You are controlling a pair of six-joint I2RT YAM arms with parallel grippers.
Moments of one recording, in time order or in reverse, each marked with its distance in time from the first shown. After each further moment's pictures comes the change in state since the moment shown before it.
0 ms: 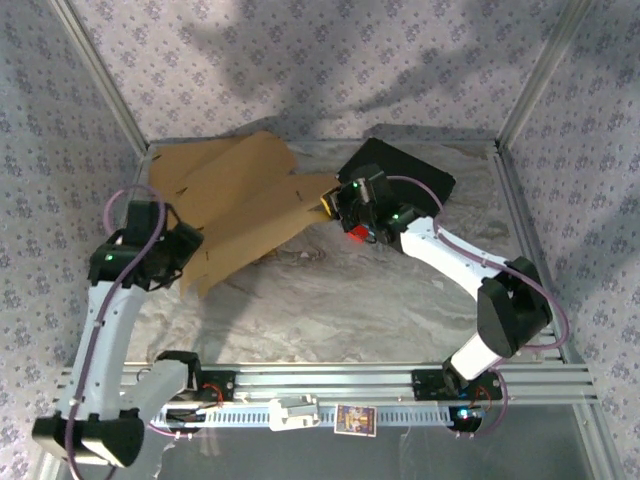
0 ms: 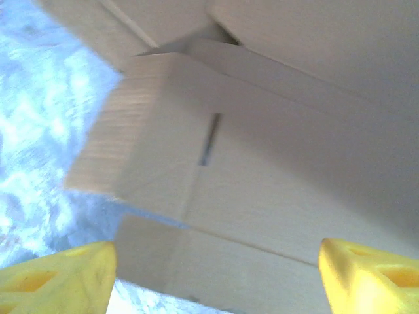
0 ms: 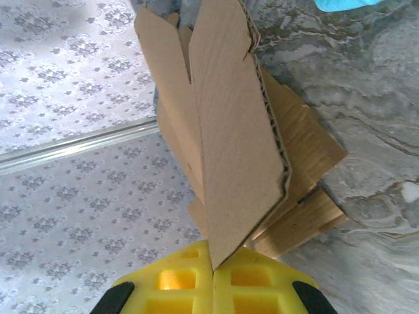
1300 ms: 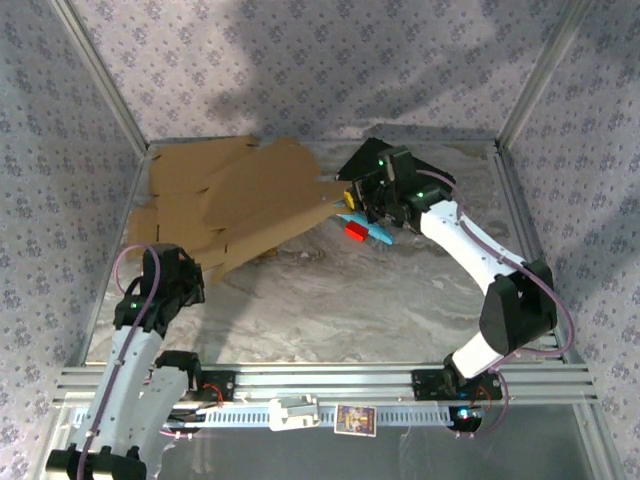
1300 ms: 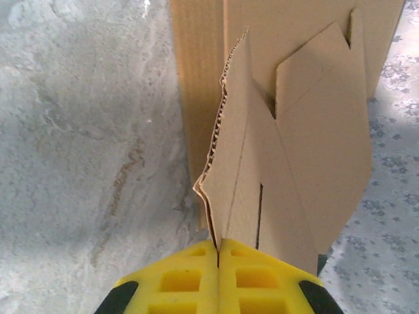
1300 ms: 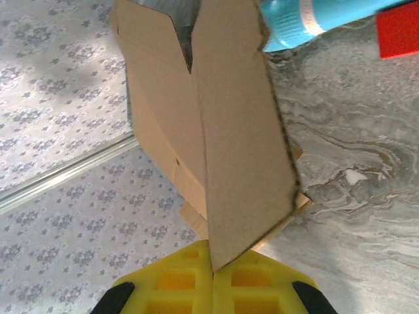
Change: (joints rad) left arm -0.055 -0.265 -0.503 0.443 0.024 -0.710; right arm -0.167 -0.011 0.137 -0.311 -0.171 -0.010
